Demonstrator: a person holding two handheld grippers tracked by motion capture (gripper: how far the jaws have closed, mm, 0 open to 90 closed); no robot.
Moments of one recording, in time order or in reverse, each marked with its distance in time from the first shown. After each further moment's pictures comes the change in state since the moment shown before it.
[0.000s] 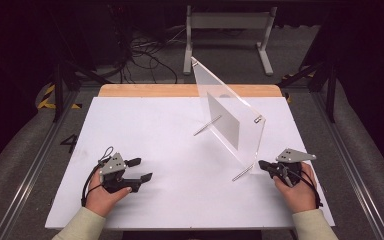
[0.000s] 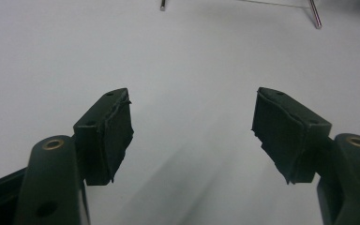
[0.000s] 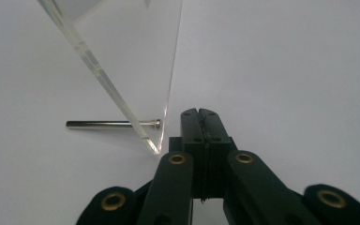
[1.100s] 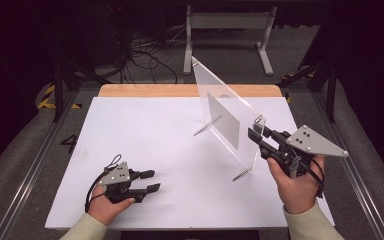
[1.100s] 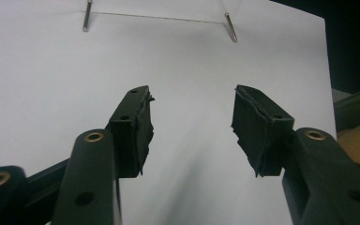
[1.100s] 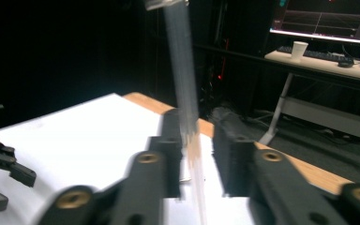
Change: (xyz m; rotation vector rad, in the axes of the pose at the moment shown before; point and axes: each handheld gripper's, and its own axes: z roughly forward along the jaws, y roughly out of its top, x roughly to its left) left arm -0.028 0.002 -0.003 -0.062 -0.203 0.034; right arm 0.076 0.123 -0.091 -0.506 -0.058 -0.046
